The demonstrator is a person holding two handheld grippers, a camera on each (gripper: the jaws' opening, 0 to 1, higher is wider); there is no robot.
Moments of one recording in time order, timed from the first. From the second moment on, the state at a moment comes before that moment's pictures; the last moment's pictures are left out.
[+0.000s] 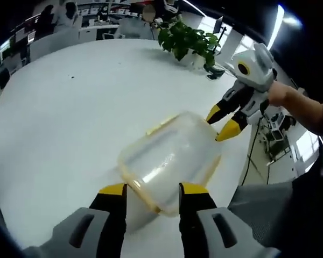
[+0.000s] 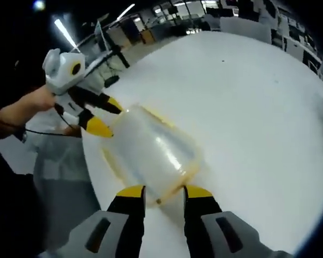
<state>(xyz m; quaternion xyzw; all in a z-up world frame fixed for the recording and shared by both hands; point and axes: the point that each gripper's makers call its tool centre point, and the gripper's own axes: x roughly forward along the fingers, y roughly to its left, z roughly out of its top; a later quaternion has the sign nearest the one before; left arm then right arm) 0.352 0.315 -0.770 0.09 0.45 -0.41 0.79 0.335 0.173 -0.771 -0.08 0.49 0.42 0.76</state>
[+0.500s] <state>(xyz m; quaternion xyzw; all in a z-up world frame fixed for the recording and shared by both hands) 0.353 0.305 -0.752 0.25 0.37 -0.50 0.75 0.347 0.170 -0.758 -0.17 0.45 0.47 0.74</state>
